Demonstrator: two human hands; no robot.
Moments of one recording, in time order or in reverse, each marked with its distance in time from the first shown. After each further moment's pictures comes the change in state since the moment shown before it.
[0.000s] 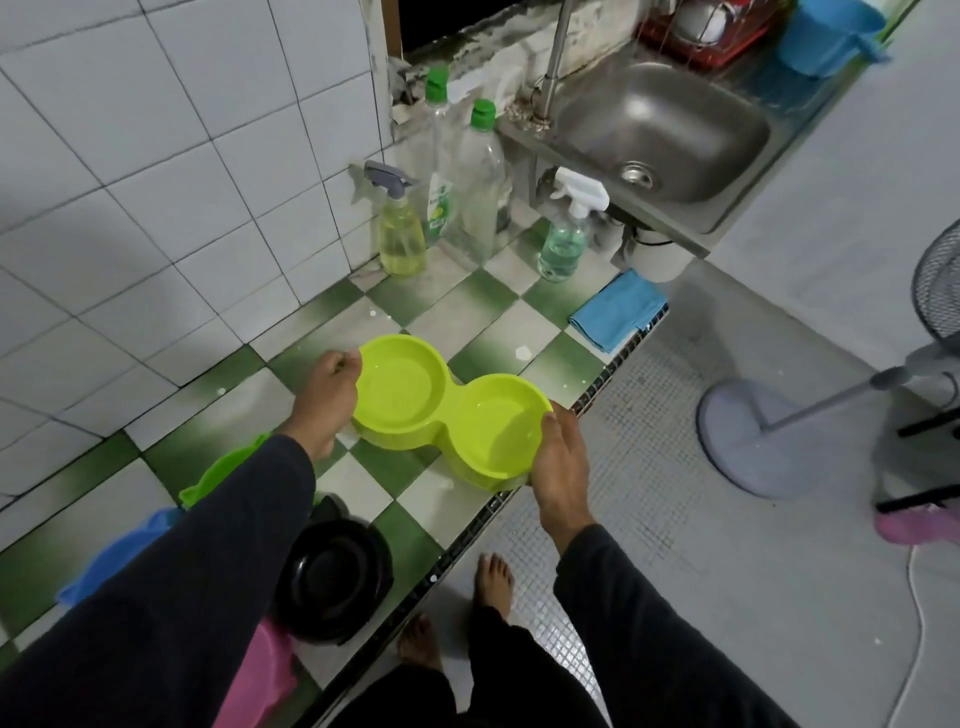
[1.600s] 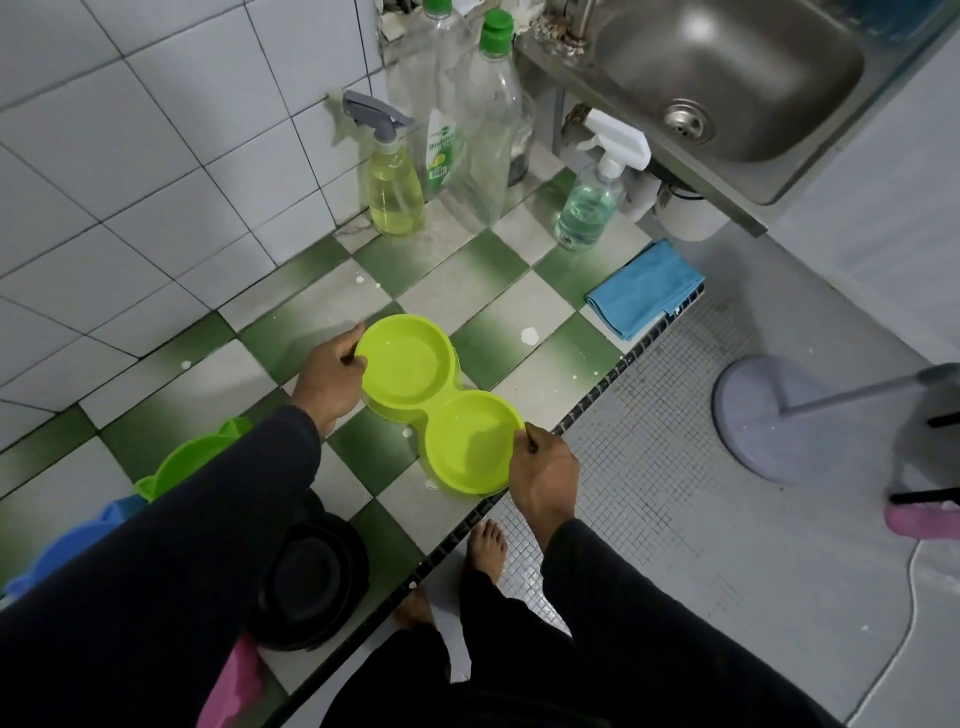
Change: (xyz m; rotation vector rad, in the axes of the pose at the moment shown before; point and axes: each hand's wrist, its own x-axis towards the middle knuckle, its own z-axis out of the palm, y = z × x) left_hand 0.066 -0.036 0.037 0.107 -0.099 -0.039; right_hand 0.063 0.049 0.015 -0.559 -0.112 -0.065
